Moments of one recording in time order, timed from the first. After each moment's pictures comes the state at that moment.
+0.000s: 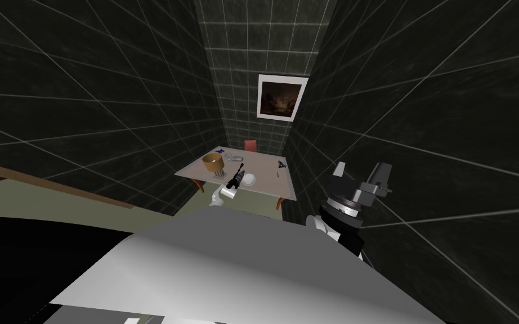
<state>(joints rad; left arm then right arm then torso) 0.00 0.14 -0.12 -1.41 -0.13 0.28 -0.04 0.53 0.02 -0.05 -2.39 -0.04 -0.61 -0.13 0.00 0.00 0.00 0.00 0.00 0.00</state>
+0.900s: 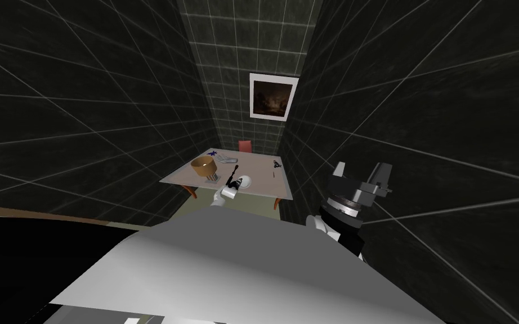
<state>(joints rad) -0.06 0.12 -0.08 -1.21 -0.08 0.48 -0.11 0.53 0.02 -0.05 -2.39 -0.04 -0.61 -0.13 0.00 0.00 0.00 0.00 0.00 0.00</state>
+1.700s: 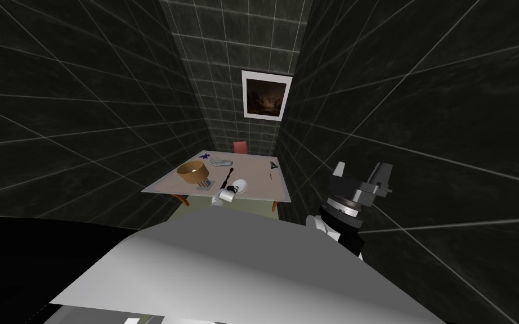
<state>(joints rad) -0.07 0.14 -0.06 -1.06 -0.04 0.61 -0.16 0.53 0.02 -0.05 -2.39 -0.04 -0.61 -0.13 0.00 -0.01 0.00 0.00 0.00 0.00</state>
